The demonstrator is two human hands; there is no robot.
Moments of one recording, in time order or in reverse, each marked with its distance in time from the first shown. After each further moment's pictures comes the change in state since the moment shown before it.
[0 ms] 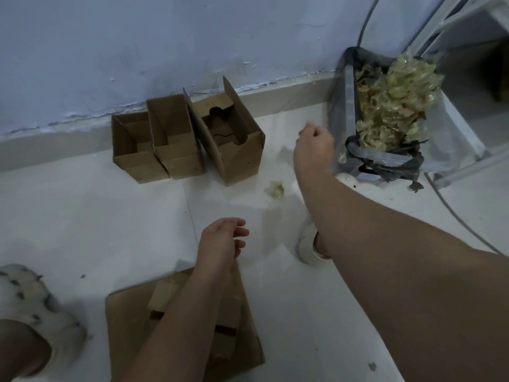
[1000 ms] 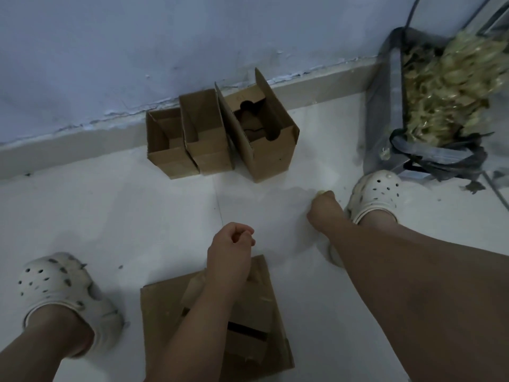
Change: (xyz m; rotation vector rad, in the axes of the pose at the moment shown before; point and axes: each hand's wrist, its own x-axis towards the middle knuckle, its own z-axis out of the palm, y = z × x) left_hand 0.005 -0.019 -0.040 0.360 0.128 0.188; right_hand -0.039 0.120 0.015 -0.861 -0.637 0.021
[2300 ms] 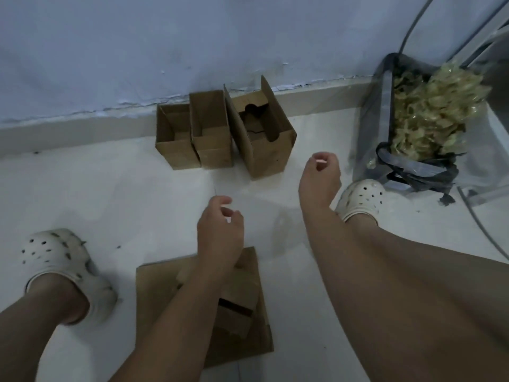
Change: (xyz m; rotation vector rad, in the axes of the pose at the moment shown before) left_hand -0.010 0.018 -0.003 0.038 0.178 0.173; right_hand -0.060 -0.060 -0.057 0.877 0.580 -0.068
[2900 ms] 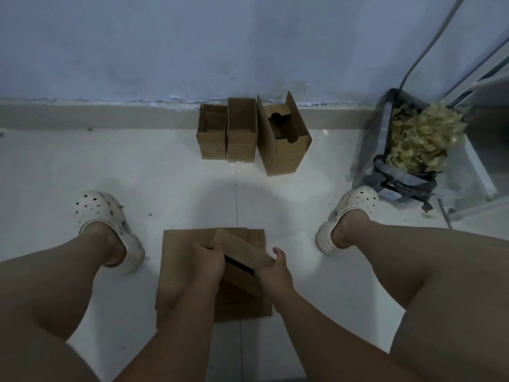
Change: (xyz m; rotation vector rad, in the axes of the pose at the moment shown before) left_hand -0.075 -0.095 -0.051 -0.223 0.019 -0.560; right_hand -0.205 0.078 -0.071 -0.318 -0.792 0.384
